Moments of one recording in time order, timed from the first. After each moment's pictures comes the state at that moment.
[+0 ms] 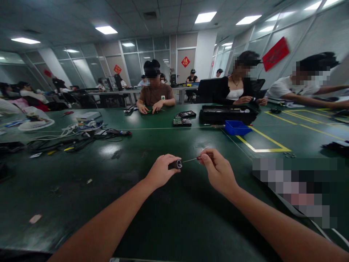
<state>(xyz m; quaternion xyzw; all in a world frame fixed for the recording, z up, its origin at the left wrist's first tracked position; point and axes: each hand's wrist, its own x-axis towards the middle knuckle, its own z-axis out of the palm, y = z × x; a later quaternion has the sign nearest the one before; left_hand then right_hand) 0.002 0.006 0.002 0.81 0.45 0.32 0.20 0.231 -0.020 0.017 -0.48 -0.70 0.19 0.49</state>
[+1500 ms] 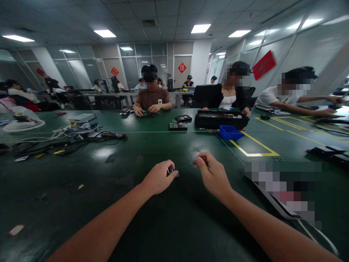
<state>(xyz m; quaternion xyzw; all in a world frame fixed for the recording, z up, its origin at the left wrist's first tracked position) 0.012 -0.007 0.014 0.79 0.51 0.25 0.23 0.230 -0.018 0.024 -0.52 -0.71 0.16 0.45</state>
